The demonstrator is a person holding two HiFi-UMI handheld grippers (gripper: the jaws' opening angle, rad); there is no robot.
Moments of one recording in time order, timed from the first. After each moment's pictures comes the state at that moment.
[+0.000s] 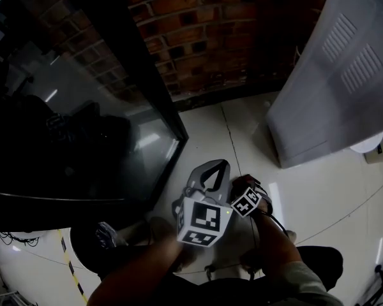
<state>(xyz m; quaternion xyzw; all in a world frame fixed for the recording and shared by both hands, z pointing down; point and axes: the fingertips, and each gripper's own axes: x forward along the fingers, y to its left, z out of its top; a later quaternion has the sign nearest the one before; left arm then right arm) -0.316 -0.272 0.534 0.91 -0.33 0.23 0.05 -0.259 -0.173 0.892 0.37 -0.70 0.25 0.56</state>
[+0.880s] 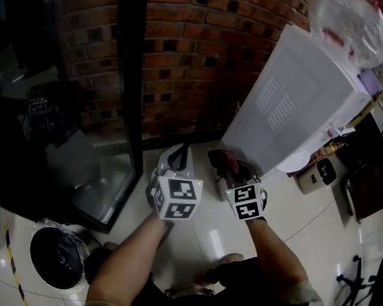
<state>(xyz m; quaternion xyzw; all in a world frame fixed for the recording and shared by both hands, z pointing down) -0.313 -0.333 0.409 0.90 -0.43 0.09 0.00 -0.173 -0.277 0.473 0.65 -0.68 -0.01 0.34</state>
